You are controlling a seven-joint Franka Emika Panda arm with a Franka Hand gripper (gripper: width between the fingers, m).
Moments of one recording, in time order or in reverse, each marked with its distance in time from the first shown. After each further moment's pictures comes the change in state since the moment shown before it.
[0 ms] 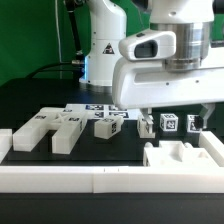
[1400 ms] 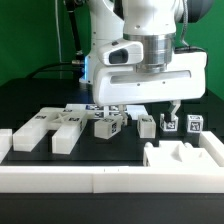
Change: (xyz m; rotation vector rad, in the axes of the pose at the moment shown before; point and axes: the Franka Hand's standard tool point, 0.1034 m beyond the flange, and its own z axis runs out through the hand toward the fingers) arm -0.082 0.020 0.024 0.007 -0.034 0.008
